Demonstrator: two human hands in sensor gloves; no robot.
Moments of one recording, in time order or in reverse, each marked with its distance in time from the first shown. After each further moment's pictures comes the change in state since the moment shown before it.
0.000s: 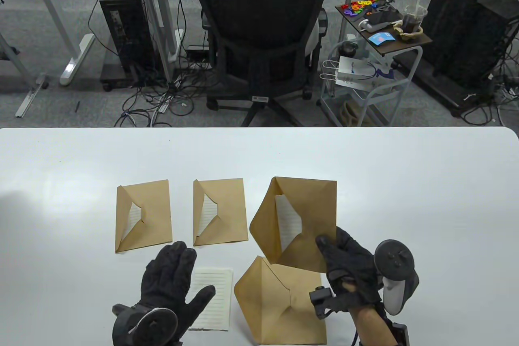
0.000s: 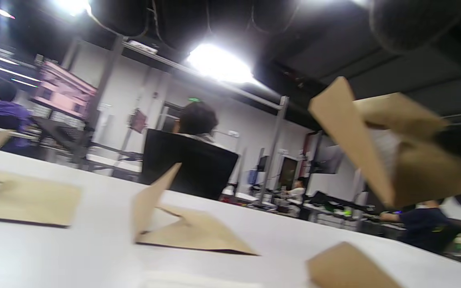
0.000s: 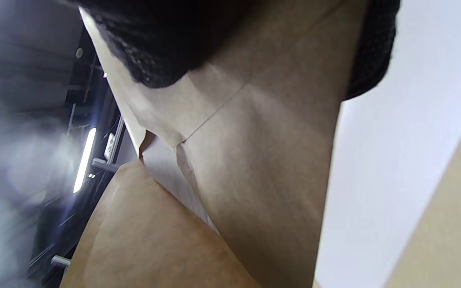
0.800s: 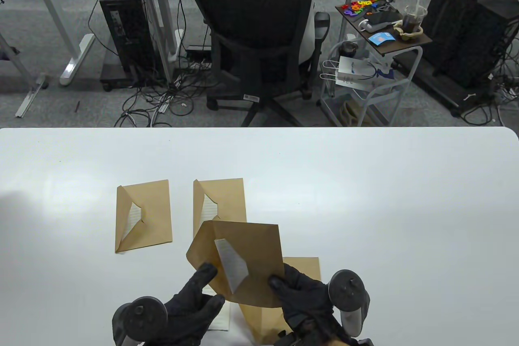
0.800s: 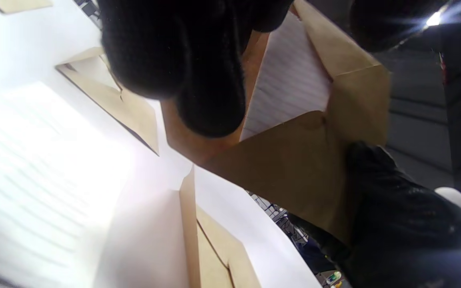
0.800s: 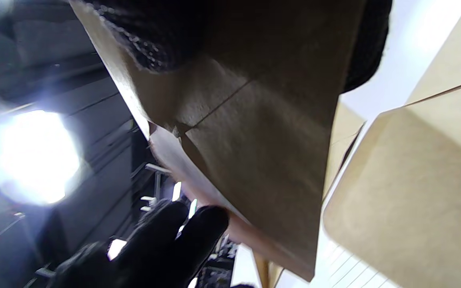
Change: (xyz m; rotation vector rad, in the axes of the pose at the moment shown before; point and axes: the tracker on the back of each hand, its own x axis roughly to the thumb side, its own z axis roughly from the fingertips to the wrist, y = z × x) left_hand -0.007 -0.026 0.004 -0.207 0.143 0.647; right_hand -0.009 0.072 0.042 0.311 -0.240 -0.121
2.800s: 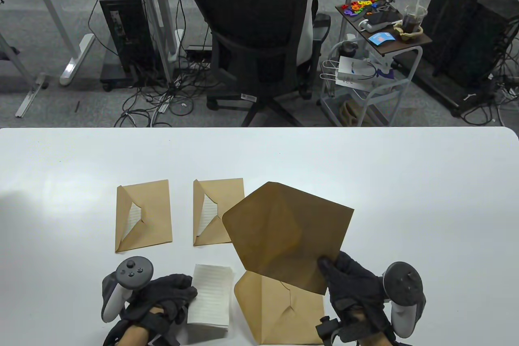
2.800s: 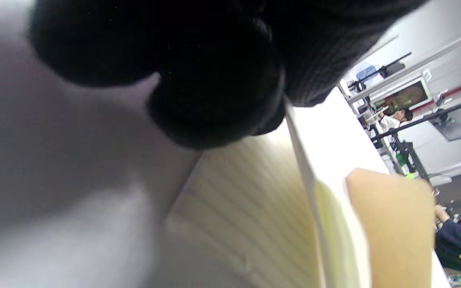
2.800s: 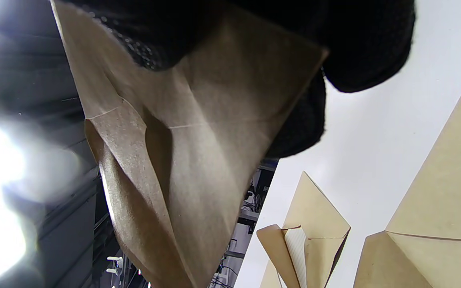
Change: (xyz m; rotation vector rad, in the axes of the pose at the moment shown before) left_hand -0.094 0.019 -0.032 -0.268 0.524 -0.001; right_hand 0.025 -0.089 0.009 -0.194 0.152 0.030
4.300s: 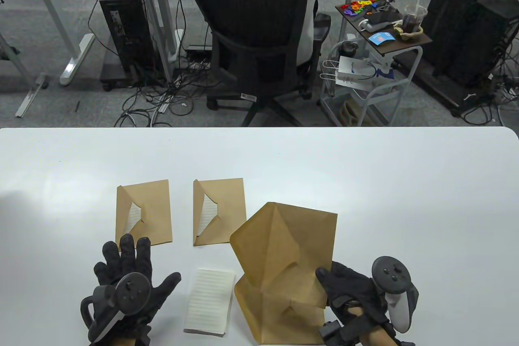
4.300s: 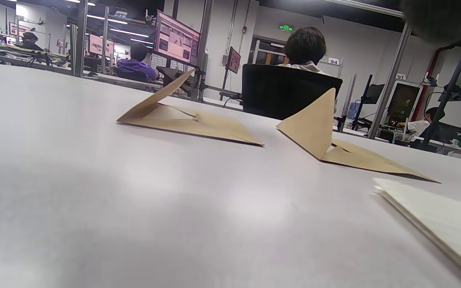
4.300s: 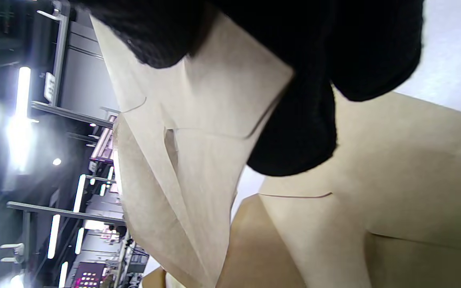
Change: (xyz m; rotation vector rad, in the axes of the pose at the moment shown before) left_hand 0.018 0.033 0.050 0.518 -0.026 -0.652; right_hand -0.042 0.001 -0.008 0.110 0.323 0.133
